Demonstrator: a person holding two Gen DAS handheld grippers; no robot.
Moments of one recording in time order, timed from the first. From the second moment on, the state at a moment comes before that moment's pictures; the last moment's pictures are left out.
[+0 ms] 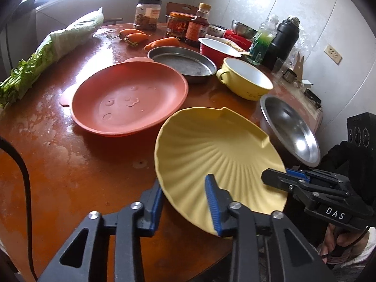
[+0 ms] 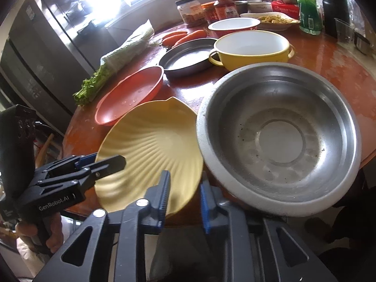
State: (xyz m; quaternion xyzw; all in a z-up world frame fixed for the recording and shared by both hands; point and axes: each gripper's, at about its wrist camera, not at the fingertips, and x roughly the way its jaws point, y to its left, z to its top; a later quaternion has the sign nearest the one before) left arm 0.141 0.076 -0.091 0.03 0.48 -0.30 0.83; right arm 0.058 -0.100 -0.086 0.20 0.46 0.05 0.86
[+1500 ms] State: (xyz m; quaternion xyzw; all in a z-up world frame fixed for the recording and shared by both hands) left arm 0.117 0.175 -0.087 -0.02 0.48 -0.15 0.86; right arm 0.090 -0.017 -0.079 0.12 0.49 0.09 0.86
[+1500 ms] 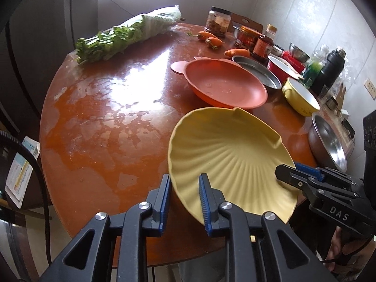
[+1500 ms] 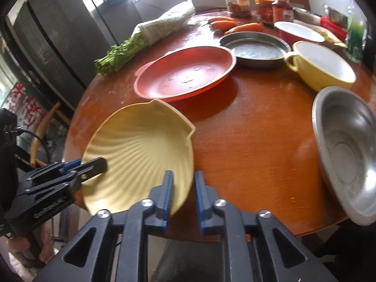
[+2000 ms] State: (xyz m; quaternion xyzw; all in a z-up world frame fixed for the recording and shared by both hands) left arm 0.092 0.214 -0.039 -0.05 0.39 -0.12 0.91; right arm 0.083 -0.036 -0.057 0.11 0.45 0.06 0.88
